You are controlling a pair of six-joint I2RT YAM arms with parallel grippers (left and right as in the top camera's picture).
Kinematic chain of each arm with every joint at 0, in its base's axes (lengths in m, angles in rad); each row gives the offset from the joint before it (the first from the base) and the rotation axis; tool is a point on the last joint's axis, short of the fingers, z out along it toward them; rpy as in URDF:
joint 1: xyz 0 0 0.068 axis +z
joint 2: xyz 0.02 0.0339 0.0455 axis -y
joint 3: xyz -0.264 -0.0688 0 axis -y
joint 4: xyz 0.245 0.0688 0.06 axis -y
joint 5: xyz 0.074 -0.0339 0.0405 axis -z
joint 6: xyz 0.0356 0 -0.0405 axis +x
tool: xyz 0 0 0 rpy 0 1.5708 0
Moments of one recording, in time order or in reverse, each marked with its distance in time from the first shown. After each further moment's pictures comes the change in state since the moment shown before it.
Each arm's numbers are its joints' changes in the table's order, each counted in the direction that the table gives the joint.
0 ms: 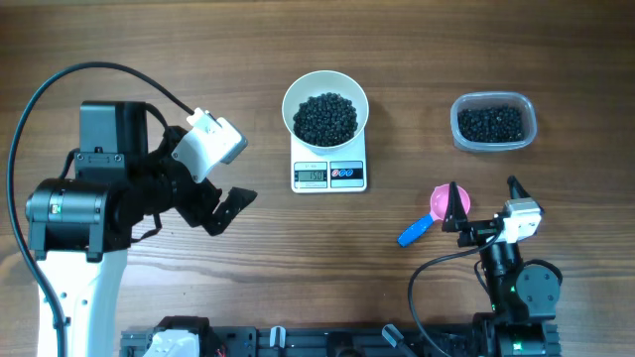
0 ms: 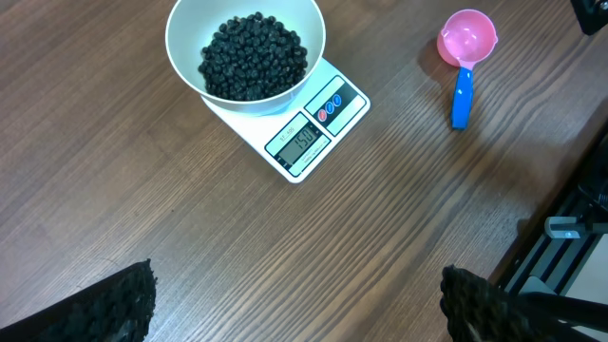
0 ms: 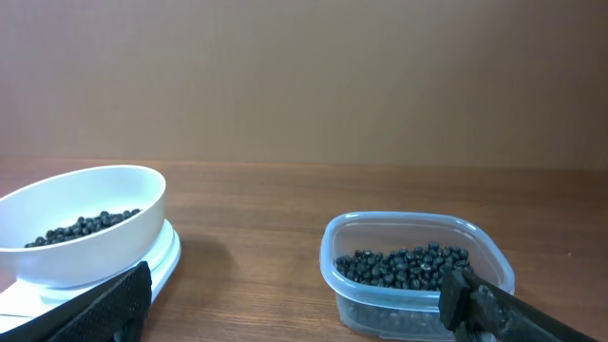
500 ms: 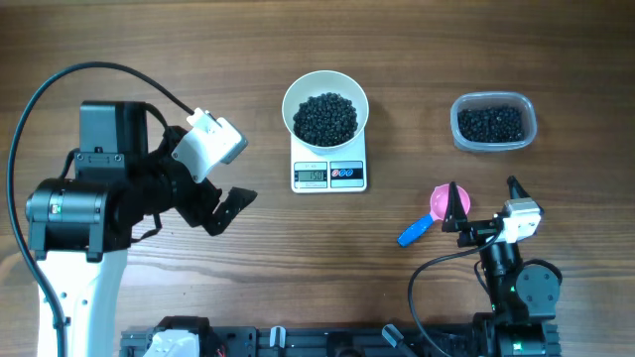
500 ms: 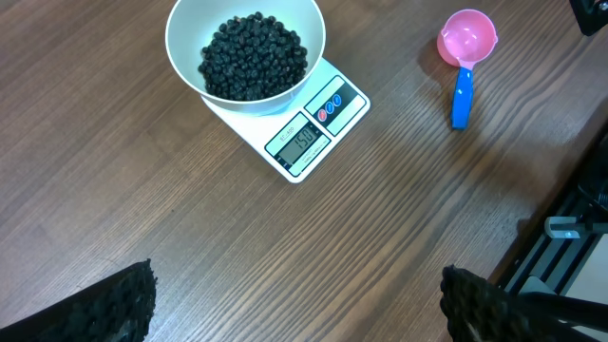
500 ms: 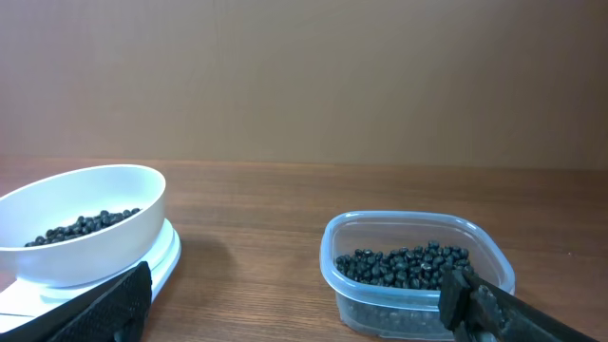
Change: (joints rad) left arm 0.000 0.000 0.000 0.000 0.000 0.000; right arm 0.000 0.000 0.000 0.000 0.000 0.000
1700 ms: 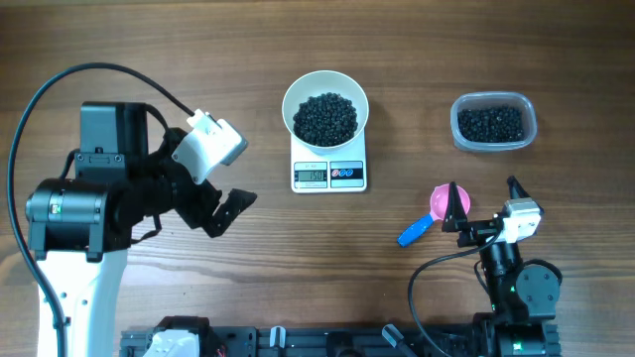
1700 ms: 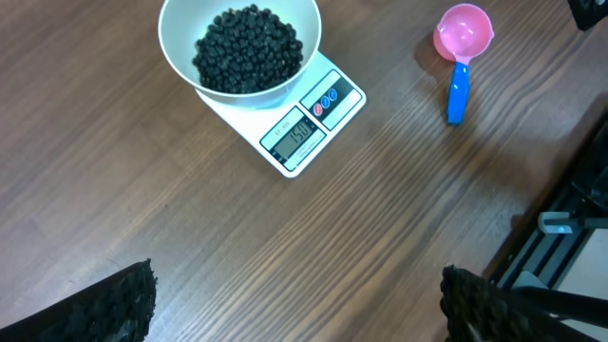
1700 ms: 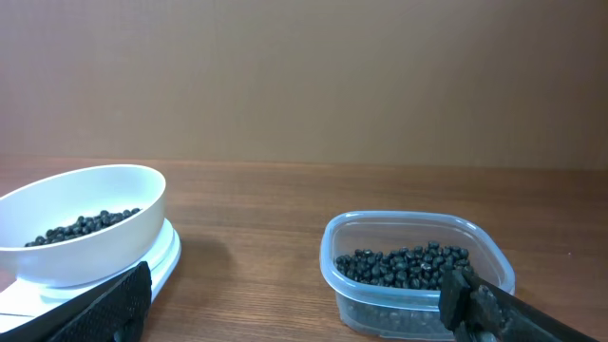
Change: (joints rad) left arm 0.000 0.000 0.000 -0.021 0.000 0.000; right arm 0.000 0.000 0.000 0.000 0.000 0.000
